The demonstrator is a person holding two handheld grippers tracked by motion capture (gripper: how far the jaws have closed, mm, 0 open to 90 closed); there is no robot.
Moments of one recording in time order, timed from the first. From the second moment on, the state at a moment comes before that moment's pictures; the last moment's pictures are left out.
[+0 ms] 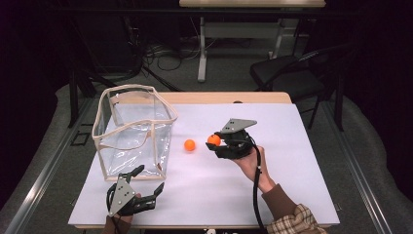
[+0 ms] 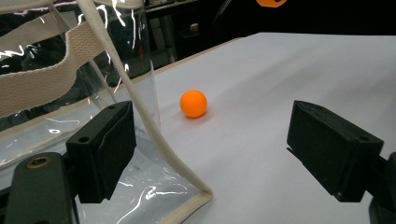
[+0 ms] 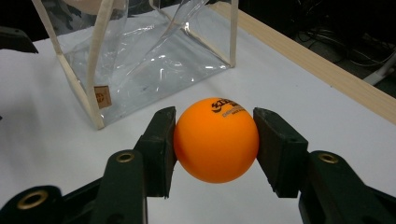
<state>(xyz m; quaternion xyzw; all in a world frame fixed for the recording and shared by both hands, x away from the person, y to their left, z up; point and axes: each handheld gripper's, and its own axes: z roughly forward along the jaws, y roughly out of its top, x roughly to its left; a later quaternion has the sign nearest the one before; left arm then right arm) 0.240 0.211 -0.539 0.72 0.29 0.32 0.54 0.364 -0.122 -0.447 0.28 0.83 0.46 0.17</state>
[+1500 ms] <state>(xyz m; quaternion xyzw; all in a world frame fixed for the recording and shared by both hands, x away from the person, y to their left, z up) 0.237 0.213 -0.539 0.72 0.29 0.33 0.53 0.391 -0.086 -0.420 0.25 0.83 0.47 0.16</state>
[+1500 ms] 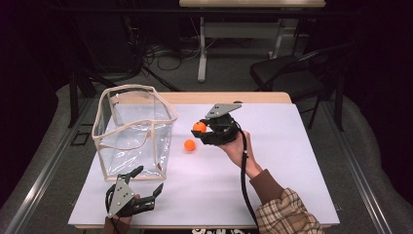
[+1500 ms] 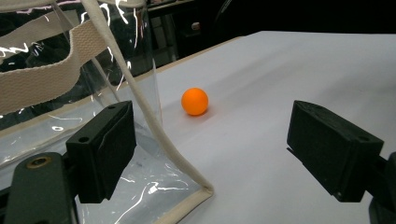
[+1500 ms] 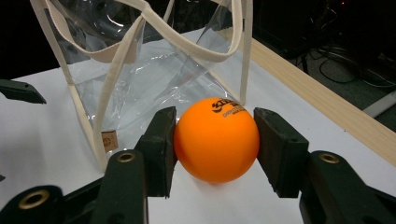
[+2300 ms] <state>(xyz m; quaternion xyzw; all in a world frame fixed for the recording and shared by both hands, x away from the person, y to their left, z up) 0.237 0.213 -0.539 0.72 0.29 0.33 0.54 0.404 -0.076 -0.407 0.25 0.83 0.48 0.16</state>
